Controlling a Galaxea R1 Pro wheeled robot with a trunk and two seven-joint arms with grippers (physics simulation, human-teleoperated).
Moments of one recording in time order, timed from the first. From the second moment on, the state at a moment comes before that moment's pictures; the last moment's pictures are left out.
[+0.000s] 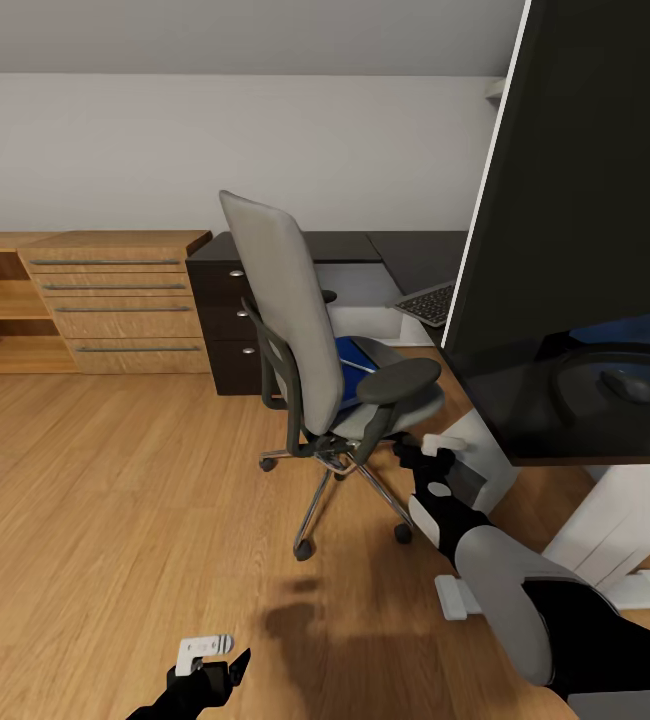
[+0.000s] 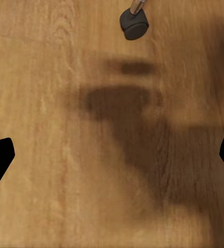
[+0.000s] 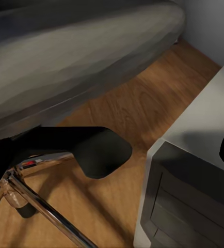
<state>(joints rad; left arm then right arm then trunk) -0.08 -0.05 0.10 -0.99 0.07 0.17 -0.28 -1.00 0.10 -0.06 -0.19 0.02 -0.33 -0.26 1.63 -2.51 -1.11</state>
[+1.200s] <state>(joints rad) -0.08 -0.05 0.10 -0.99 0.07 0.17 -0.28 -1.00 0.10 -0.06 -0.19 0.02 -0.33 -0.26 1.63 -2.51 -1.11</state>
